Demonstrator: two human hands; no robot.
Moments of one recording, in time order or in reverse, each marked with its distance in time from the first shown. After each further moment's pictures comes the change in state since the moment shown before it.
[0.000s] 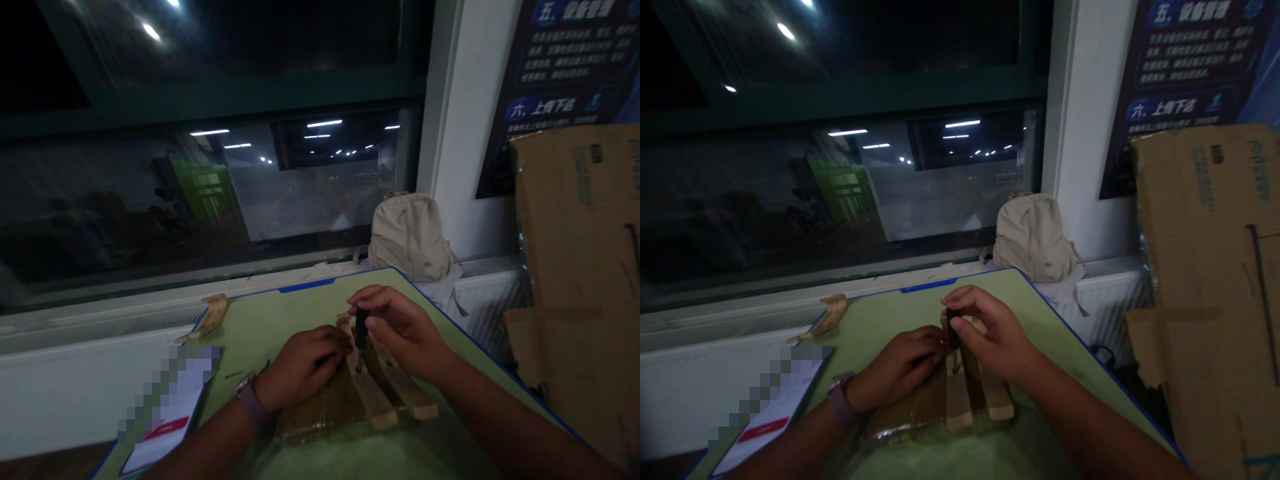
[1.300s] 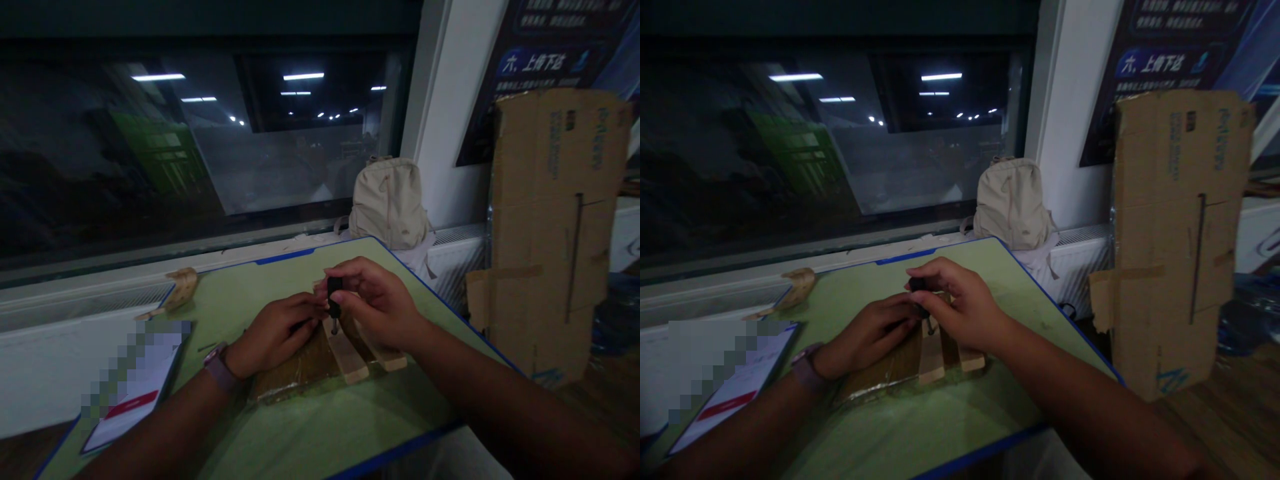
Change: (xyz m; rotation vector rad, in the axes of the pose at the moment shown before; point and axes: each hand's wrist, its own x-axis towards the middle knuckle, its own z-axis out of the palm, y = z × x) left_hand 0.000 0.001 -0.004 0.067 -0.029 0.008; right_hand -0.007 -0.003 0.010 -0.052 -0.007 0.036
